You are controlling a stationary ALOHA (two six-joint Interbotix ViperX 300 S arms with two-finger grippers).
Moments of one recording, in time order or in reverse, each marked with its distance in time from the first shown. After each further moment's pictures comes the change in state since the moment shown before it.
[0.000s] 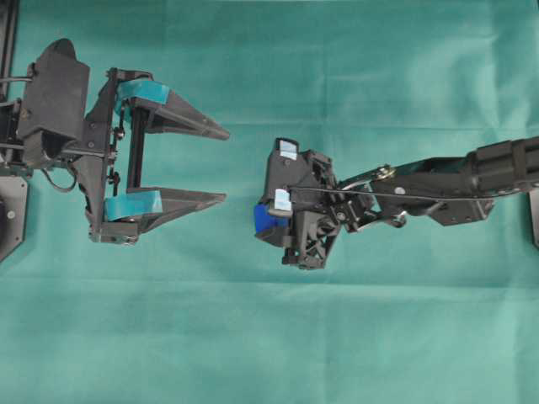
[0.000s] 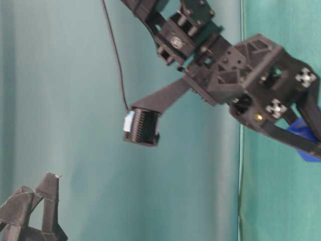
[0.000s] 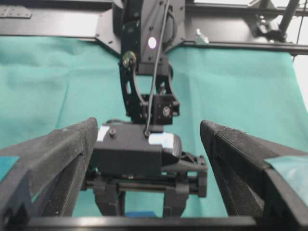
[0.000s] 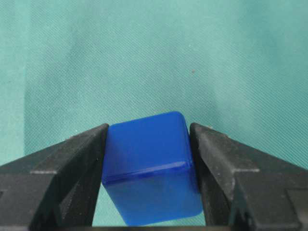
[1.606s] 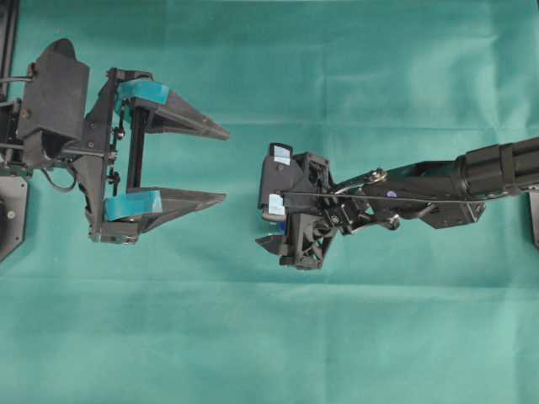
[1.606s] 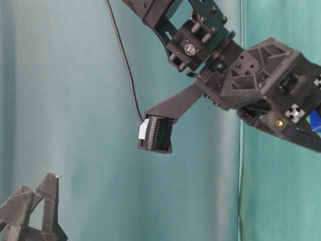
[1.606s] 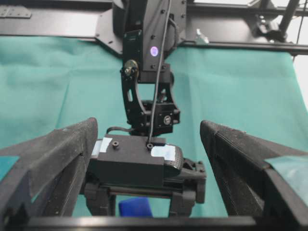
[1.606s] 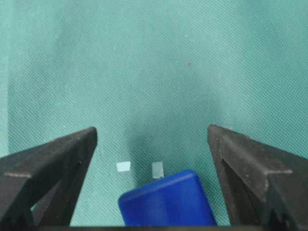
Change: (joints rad) left arm 0.000 0.000 0.002 0.000 0.000 0.000; right arm 0.006 0.018 -0.014 -0.011 0.048 0.000
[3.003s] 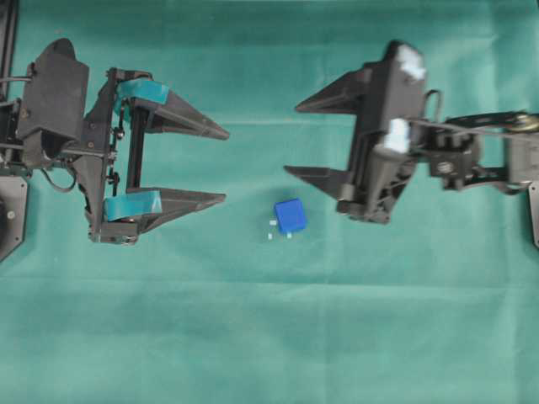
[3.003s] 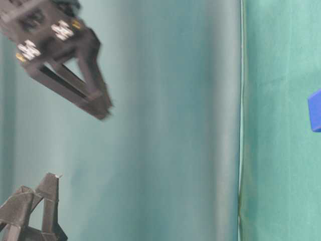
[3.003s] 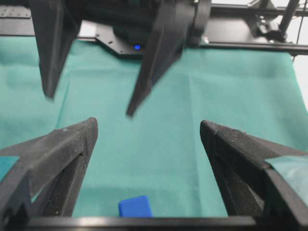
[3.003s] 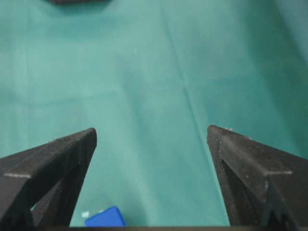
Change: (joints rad) left arm 0.000 0.000 0.000 0.000 0.000 0.000; right arm 0.018 -0.575 0.011 -0.097 0.354 -0.009
